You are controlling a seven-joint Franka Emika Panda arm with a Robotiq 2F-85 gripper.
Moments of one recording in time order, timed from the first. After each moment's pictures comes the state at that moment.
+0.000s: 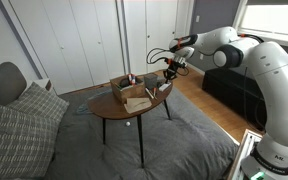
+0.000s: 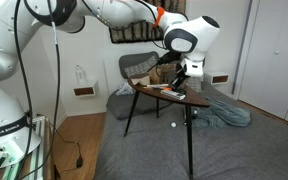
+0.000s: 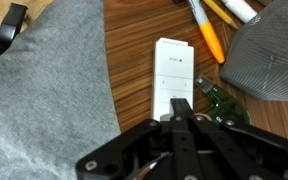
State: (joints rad) arm -0.38 0.81 -0.14 -1.20 0.61 1.78 0.69
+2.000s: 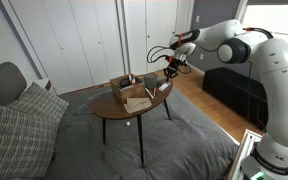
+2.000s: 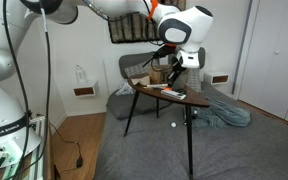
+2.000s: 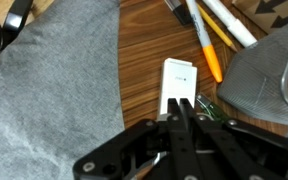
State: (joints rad) arm -0.35 0.69 -0.15 -1.32 0.57 1.80 0.63
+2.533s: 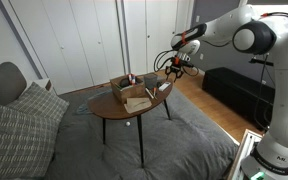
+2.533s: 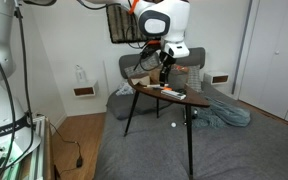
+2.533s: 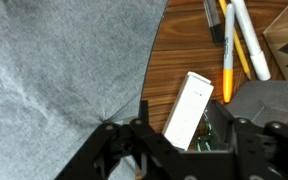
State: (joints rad) arm -0.27 0.43 -0.16 -1.67 0.45 2.04 0.37
